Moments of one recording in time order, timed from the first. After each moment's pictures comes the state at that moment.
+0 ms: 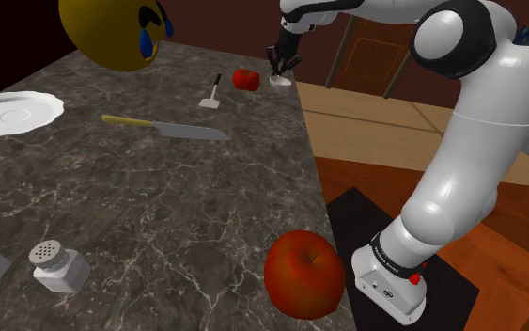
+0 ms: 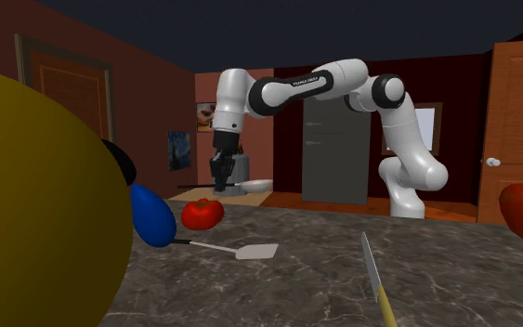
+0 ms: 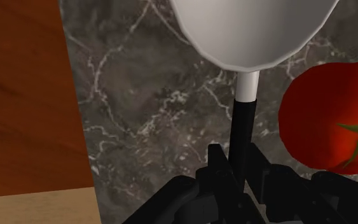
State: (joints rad) arm -0.13 0.32 -0.02 -1.55 0.04 2.02 0.52
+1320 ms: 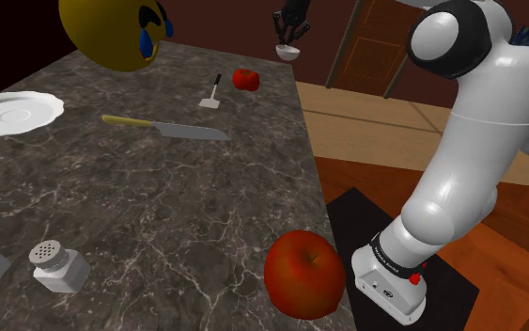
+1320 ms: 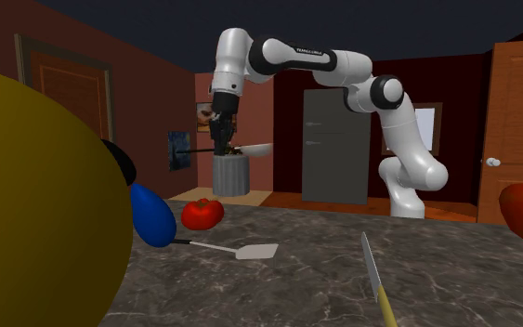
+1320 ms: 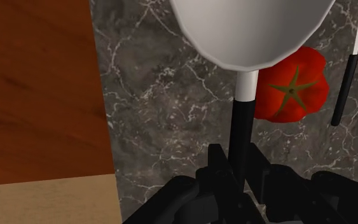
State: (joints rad) arm -0.14 0.34 -0.02 -1.25 0.03 1.74 0.53
